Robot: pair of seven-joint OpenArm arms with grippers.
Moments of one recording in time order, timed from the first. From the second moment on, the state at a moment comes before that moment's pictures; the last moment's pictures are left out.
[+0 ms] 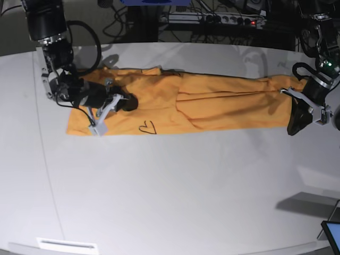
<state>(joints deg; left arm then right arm) 18.4 -33.0 -25.9 85.9 -25.6 -40.3 3.8 -1.7 14.8 -10.8 80.3 56.6 12.2 -53.1</state>
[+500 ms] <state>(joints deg) 18.4 -33.0 -25.9 85.7 -25.6 -40.3 3.7 3.6 17.4 -11.0 73.9 58.9 13.6 -52.4</state>
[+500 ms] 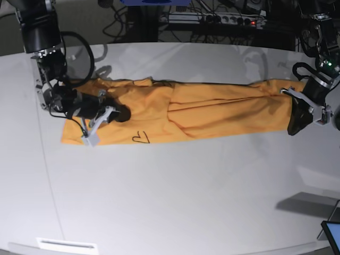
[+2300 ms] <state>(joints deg) 18.0 -32.9 -25.9 83.4 -24.7 -40.3 3.8 3.1 25.3 2.5 84.1 50.8 8.7 -61.4</state>
